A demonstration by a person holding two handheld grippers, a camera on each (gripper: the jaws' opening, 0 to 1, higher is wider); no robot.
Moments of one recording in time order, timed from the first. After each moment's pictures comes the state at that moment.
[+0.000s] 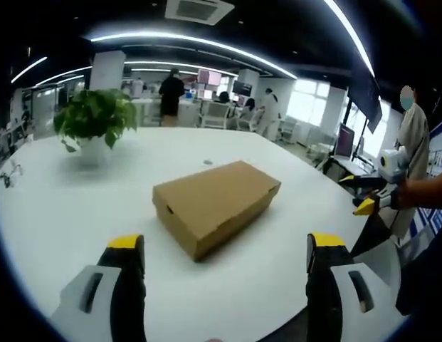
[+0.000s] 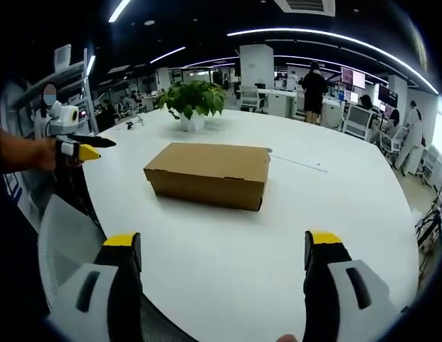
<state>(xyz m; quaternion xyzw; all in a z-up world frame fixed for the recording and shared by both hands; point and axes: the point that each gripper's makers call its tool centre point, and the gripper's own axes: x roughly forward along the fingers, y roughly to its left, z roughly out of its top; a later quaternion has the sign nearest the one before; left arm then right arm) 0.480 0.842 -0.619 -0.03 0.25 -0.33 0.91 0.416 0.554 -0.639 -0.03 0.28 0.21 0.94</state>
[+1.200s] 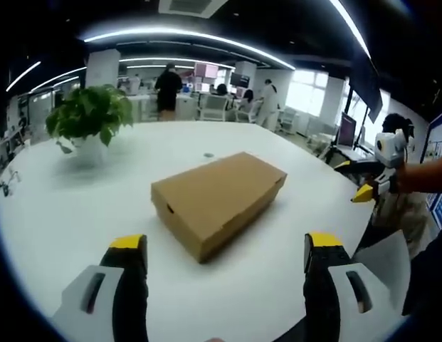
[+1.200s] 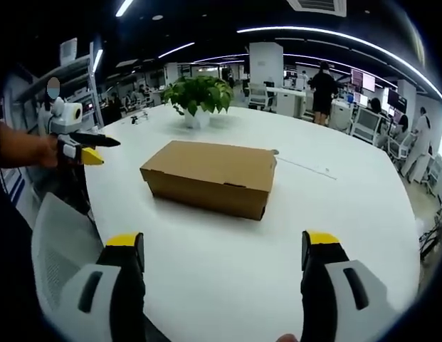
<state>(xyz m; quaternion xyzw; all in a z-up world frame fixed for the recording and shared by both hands) 0.502 0.837 -0.641 0.00 0.27 -0.34 0.90 0.454 0.561 -0.647 -0.05 0.28 0.24 0.93</state>
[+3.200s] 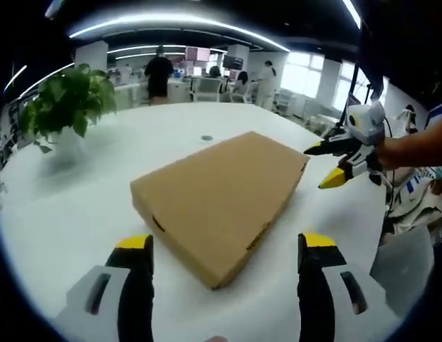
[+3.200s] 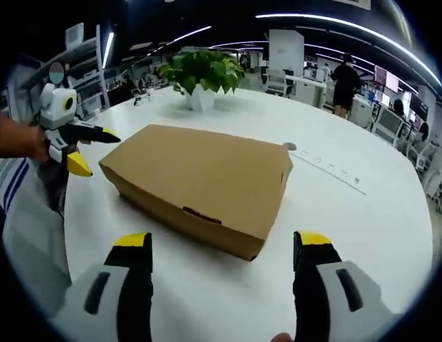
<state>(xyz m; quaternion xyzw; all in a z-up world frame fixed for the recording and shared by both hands) 0.568 0.801 -0.704 0.04 0.31 -0.35 0.88 0.580 0.578 -0.716 -0.08 0.32 0.29 0.90</state>
